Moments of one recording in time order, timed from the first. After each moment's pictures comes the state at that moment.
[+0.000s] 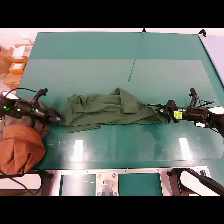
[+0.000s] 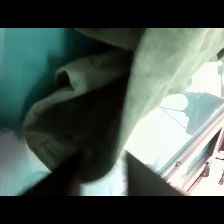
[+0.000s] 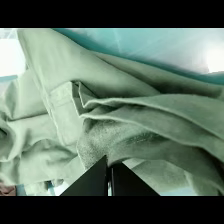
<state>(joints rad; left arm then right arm) 0.33 -1.49 0.87 0.84 -1.40 -0.90 -0.34 -1.10 0.56 -0.55 0.99 1.21</state>
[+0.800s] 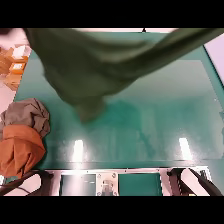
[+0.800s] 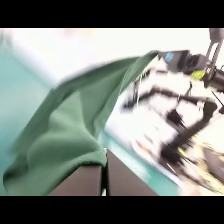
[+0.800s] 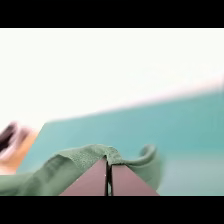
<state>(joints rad) 0.33 -1.16 1.72 -0.04 -1.49 -0.93 -0.65 -0.91 1.67 -0.51 1.21 1.30</state>
